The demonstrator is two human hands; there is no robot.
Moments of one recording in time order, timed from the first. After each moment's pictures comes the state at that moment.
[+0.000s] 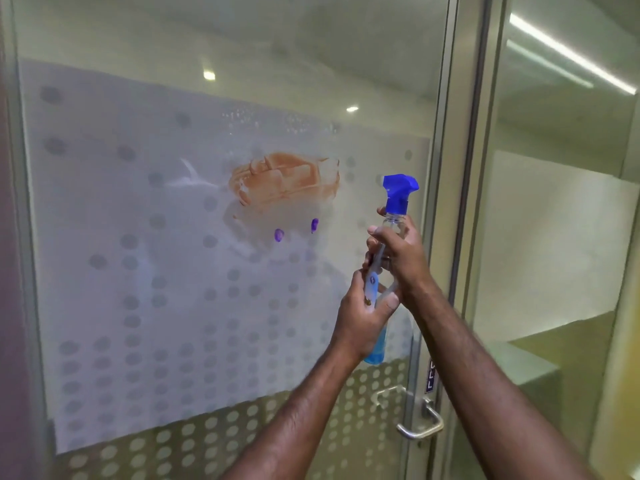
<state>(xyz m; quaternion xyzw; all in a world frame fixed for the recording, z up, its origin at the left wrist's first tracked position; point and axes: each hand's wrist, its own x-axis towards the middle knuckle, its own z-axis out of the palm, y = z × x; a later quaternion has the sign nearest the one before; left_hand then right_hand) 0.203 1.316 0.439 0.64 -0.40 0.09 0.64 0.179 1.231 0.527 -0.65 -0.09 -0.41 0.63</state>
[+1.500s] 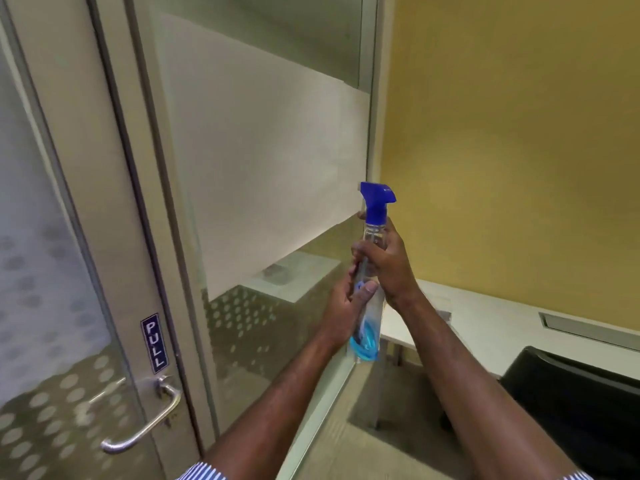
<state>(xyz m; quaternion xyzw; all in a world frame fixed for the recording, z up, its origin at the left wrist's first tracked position) 0.007 0.861 0.334 0.53 -0.51 -0.27 0.63 -0.071 0.800 0.400 -0.67 0.14 -0.51 0.52</state>
